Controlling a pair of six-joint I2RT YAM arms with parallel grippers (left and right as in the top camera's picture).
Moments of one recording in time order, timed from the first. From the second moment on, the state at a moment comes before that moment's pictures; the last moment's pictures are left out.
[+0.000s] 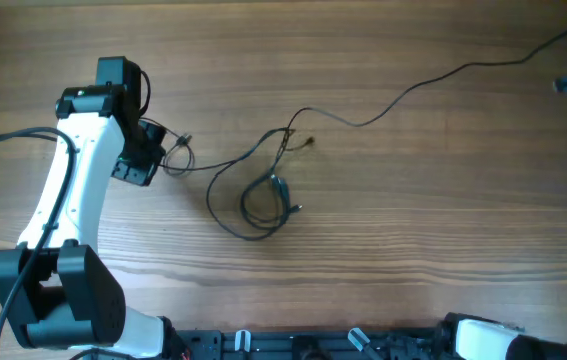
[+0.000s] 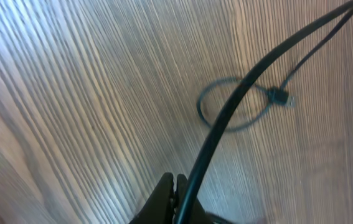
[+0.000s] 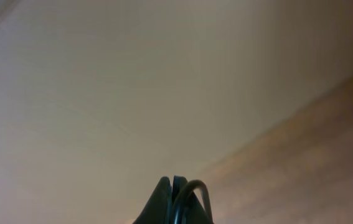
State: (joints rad) left arm 0.03 1.67 1.36 -1.18 -0.05 -1.20; right arm -0.18 1.43 2.34 -1.17 -0.13 0.62
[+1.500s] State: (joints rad) left arm -0.31 1.67 1.36 -1.09 0.01 -1.05; right arm -0.12 1.70 2.30 -1.61 -0.37 0.26
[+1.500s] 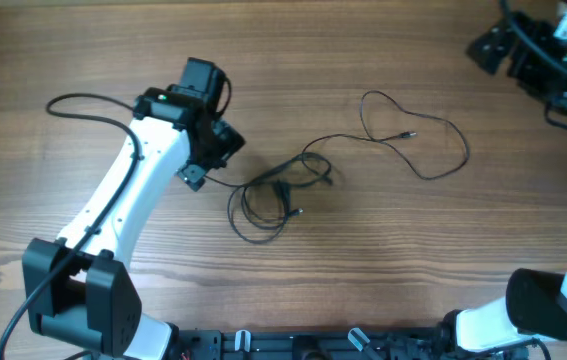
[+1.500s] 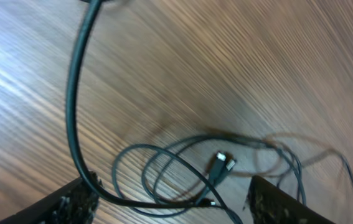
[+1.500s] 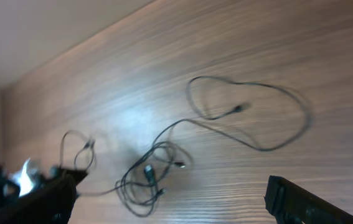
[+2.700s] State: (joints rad) left arm -0.16 1.67 1.36 -1.10 -0.09 -0.93; right arm 0.13 1.77 1.28 -0.78 -0.20 0.07
